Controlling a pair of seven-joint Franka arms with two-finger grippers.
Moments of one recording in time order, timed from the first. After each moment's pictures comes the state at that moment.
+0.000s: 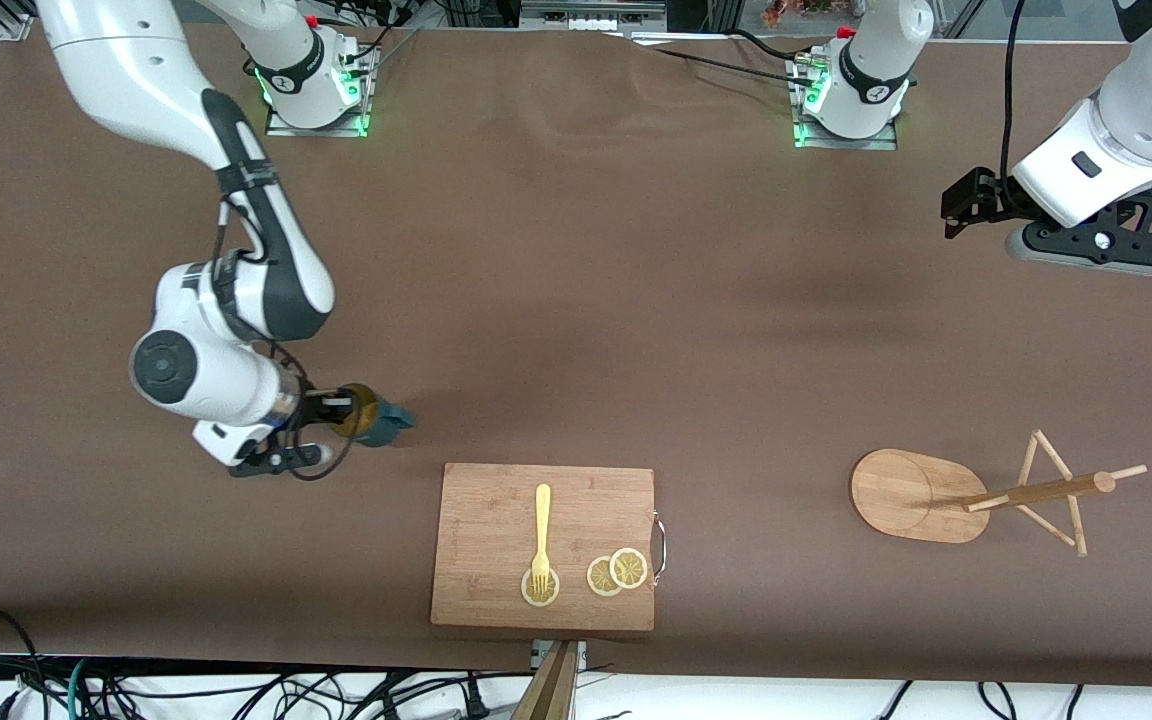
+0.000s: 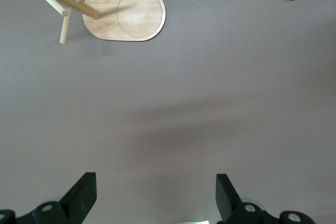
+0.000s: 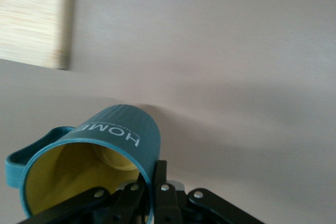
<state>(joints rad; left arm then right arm) 0.03 0.00 -0.19 -1.62 0.04 1.51 -0.01 0.29 0.62 -0.04 -1.57 0.14 2.15 0.02</state>
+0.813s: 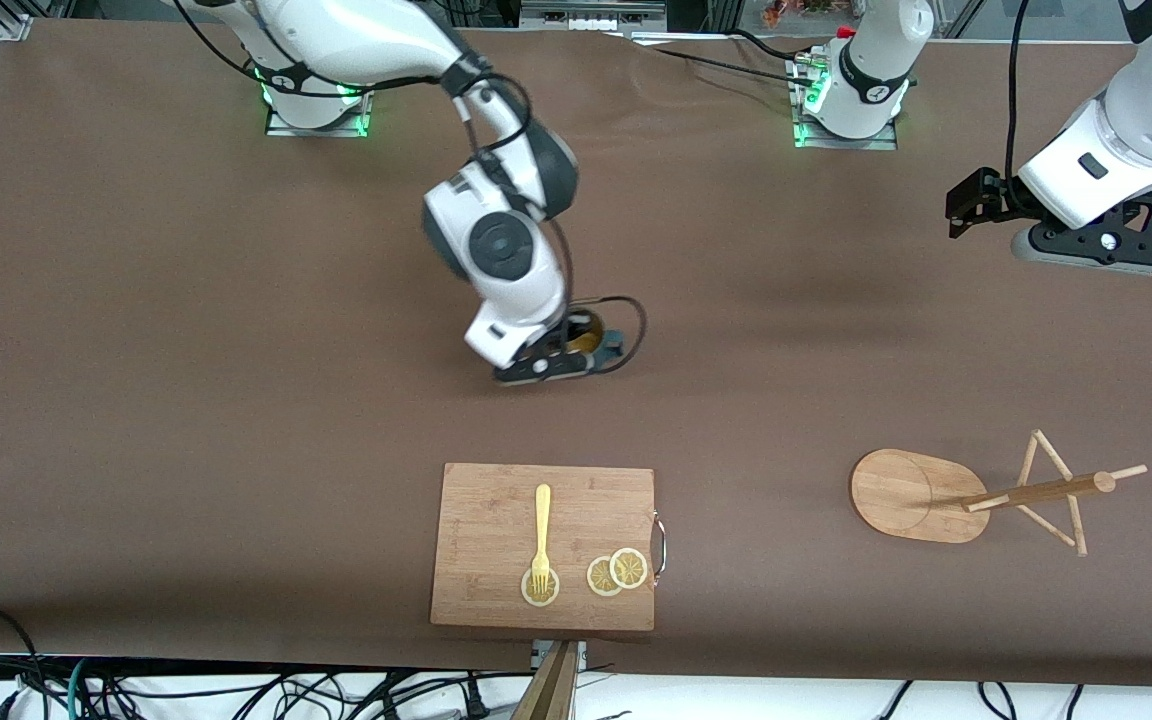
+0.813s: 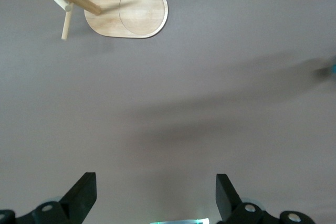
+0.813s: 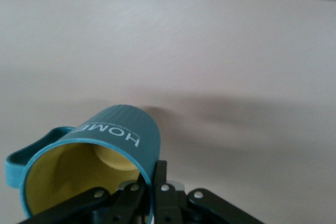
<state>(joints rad) 0.04 0.00 -0.19 -1.62 0.04 1.50 -0.01 0.78 0.74 -0.02 -1.35 0.14 2.10 0.58</state>
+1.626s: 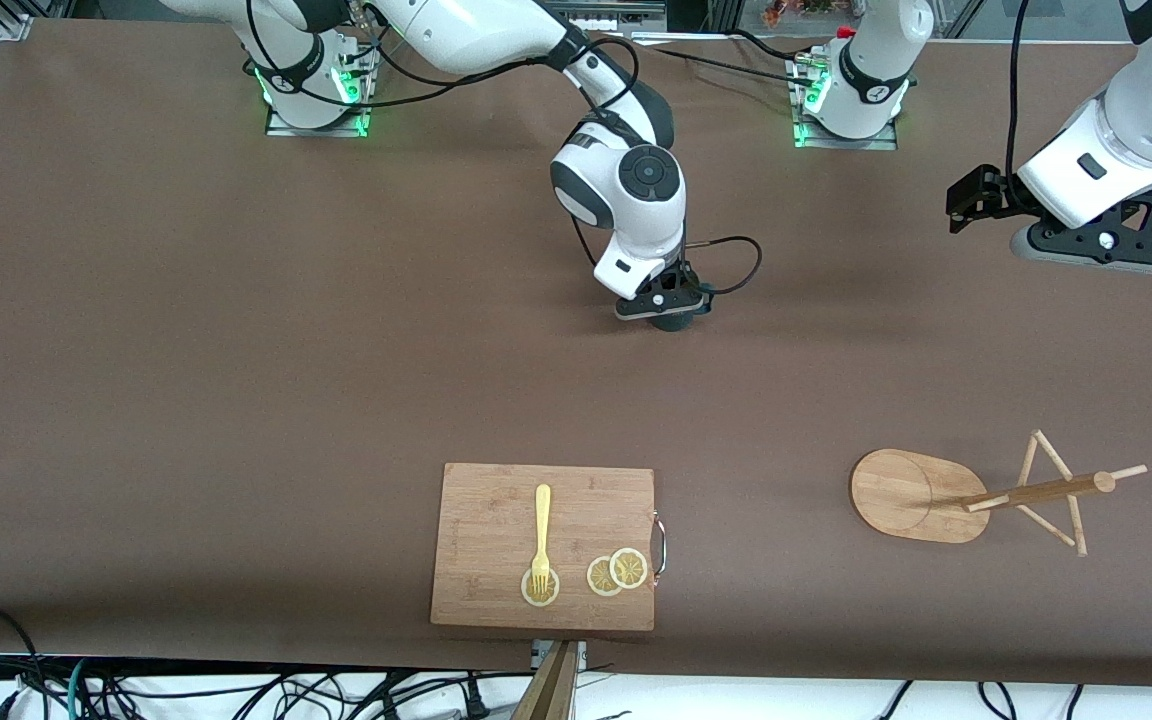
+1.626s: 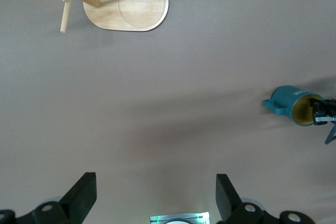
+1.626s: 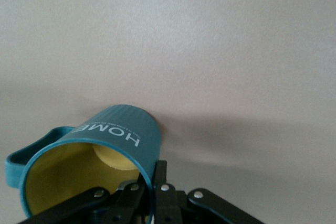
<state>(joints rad) 0.04 0.00 -0.19 -1.62 0.04 1.48 0.00 0.98 0.91 -0.04 -1.19 0.10 2.19 0.77</state>
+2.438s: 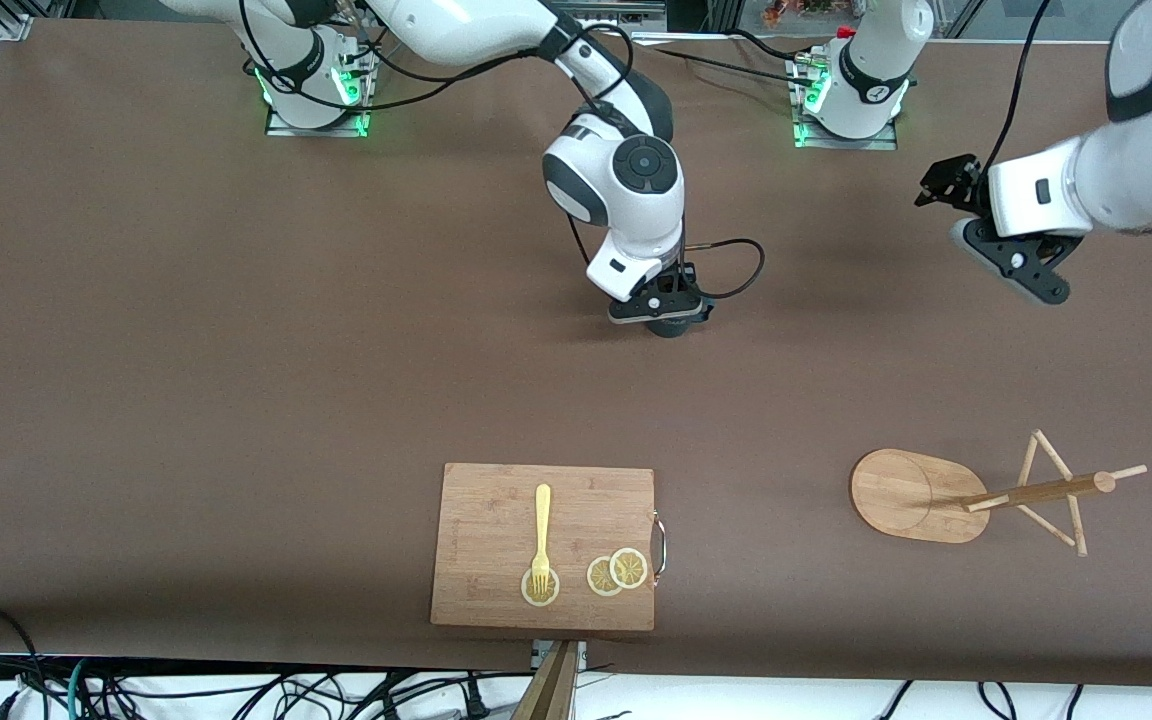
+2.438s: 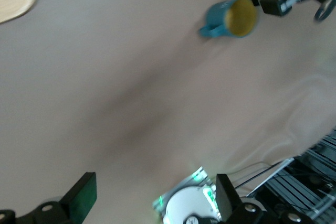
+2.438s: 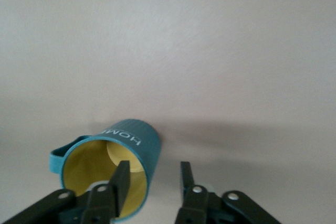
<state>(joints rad) 0.15 0.06 -0.18 -1.77 -0.22 1.45 0.63 0.94 0.84 -0.06 -1.13 0.09 2.07 0.79</state>
